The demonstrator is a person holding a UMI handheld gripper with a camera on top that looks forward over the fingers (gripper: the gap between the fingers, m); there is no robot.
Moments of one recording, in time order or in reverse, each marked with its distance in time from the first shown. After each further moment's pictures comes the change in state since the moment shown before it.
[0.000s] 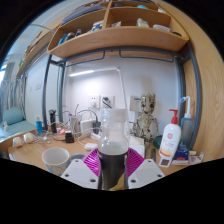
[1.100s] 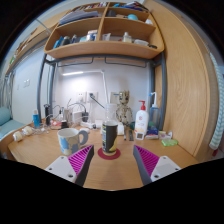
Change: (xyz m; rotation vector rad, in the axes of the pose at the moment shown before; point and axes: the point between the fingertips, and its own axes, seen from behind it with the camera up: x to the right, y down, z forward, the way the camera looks) arm -0.011 0.040 -0.159 -0.040 0.278 0.027
